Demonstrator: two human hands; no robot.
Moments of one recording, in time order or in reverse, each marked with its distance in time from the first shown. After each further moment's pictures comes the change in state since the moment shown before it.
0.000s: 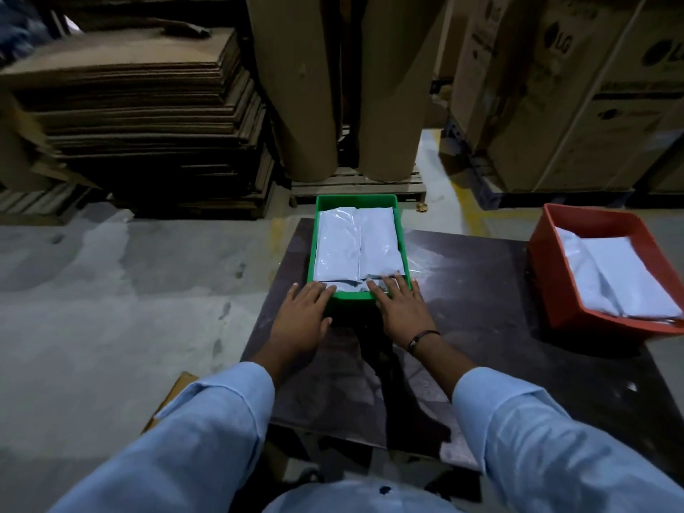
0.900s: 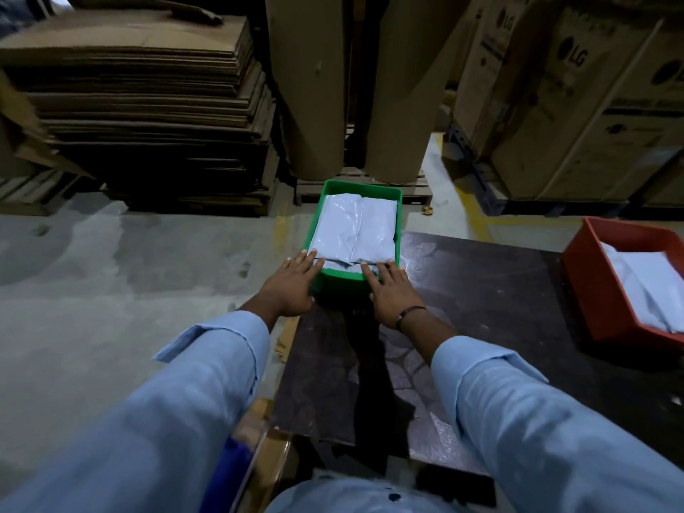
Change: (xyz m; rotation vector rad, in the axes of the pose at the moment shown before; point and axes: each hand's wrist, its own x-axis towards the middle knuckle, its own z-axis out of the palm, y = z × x) left_hand 0.040 -0.169 -0.031 -0.032 -0.271 0.036; right_hand 0.103 -0.109 0.005 -0.037 -0.097 0.034
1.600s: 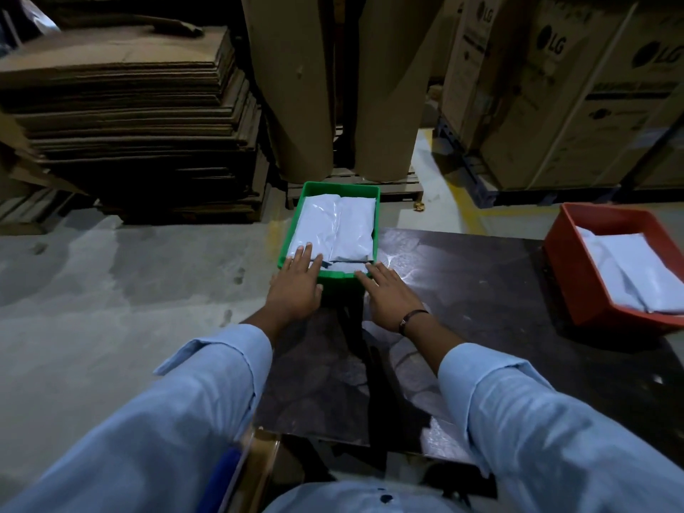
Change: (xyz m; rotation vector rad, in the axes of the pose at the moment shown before) left_hand 0.010 0.066 0.003 -0.026 0.226 -0.051; right_hand -0.037 0.035 -0.014 0.084 0.065 -0.108
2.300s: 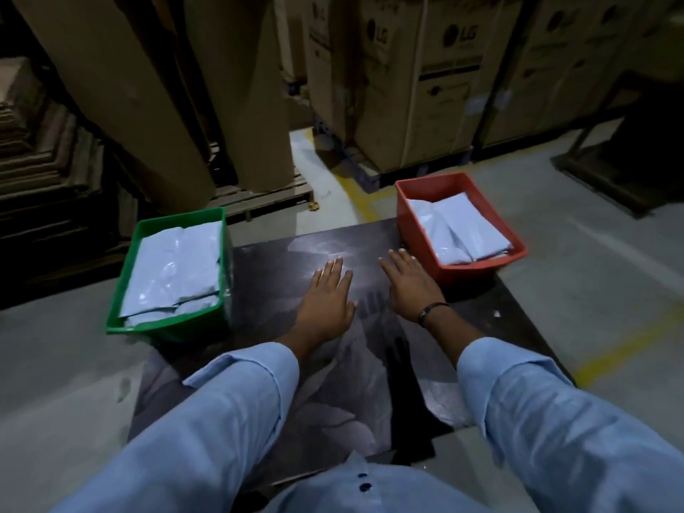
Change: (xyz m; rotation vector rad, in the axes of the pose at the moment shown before) left_hand 0.081 0.323 0.060 -0.052 -0.032 0.429; right_hand -0.190 0.250 -0.051 -0.003 0.125 0.445
